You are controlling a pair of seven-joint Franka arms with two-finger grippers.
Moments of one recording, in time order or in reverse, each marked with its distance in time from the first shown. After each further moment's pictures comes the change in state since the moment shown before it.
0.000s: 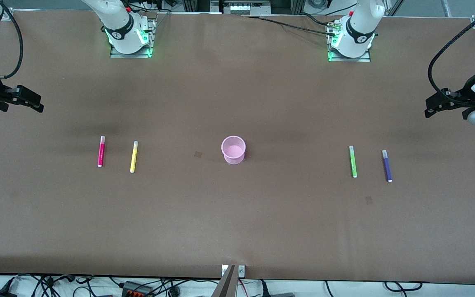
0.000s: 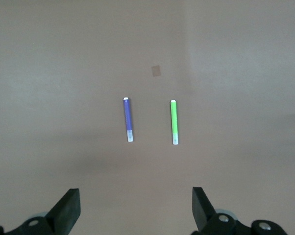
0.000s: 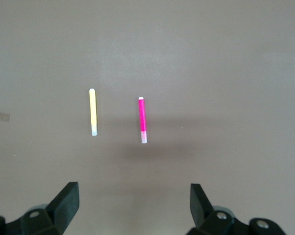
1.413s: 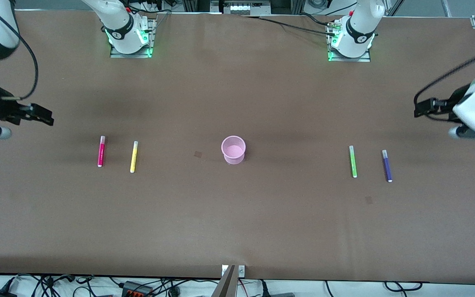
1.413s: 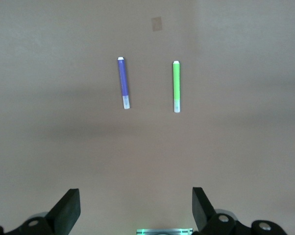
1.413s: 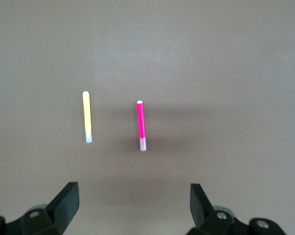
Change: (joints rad) left arm 0.011 0.171 0.007 0.084 0.000 -0.153 -0.004; right arm 0.000 0.126 0.000 -0.007 0.000 0.085 -0.001
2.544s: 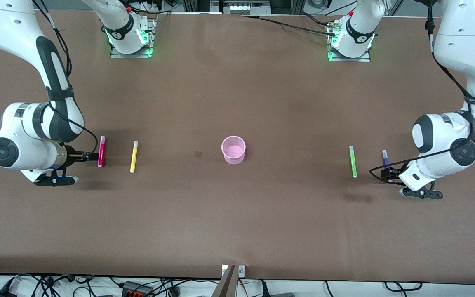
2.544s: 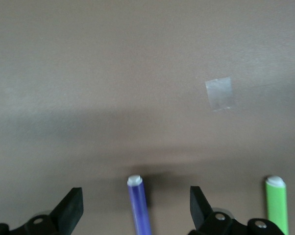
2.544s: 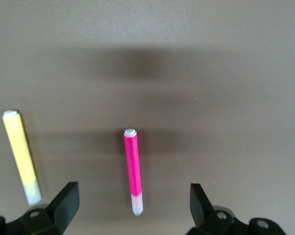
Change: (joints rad) left arm 0.076 0.428 0.003 -0.250 0.000 0.932 0.134; right arm -0.001 0.428 0.000 0.002 0.000 0.255 0.000
